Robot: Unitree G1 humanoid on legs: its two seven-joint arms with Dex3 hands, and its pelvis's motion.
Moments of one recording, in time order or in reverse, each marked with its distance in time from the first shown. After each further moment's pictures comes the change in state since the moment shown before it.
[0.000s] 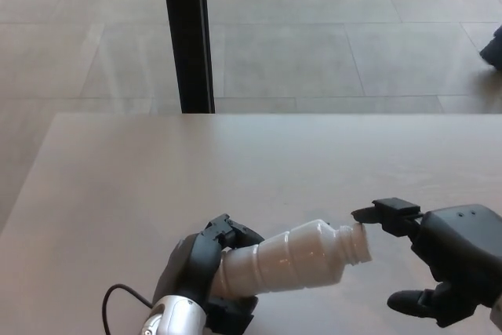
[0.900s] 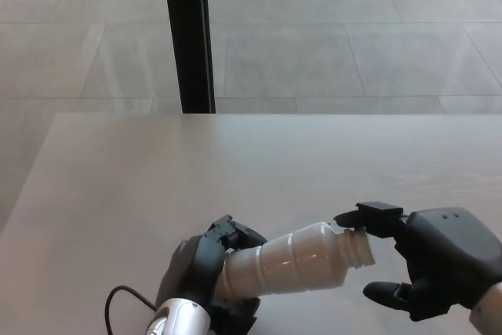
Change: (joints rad) left_arm 0.003 -0.001 -0.024 0.004 0.001 -0.007 0.025; right_arm -0.016 0.058 0.025 0.110 0.031 -0.065 -0.115
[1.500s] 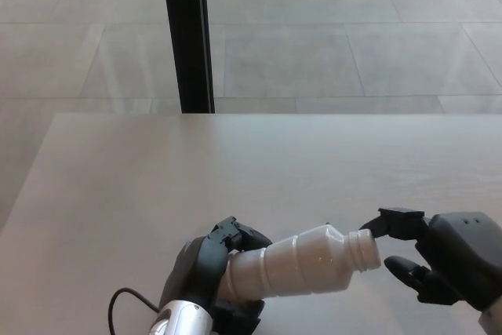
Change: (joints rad) left_arm 0.010 -0.008 0.004 0.001 -0.011 -0.024 0.000; right_arm -0.012 0.003 -0.033 0.197 0.008 -0.144 -0.243
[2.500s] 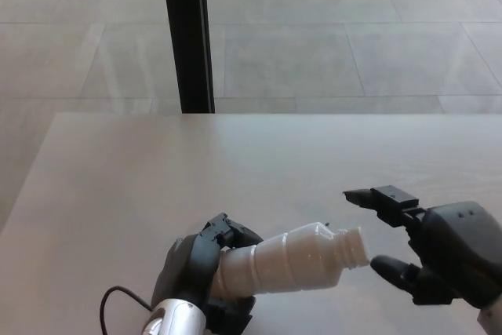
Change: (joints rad) left_arm -0.007 0.014 0.004 0.012 0.004 -0.015 0.015; right_arm -0.002 -0.049 0.037 -0.064 0.020 -0.036 0.025
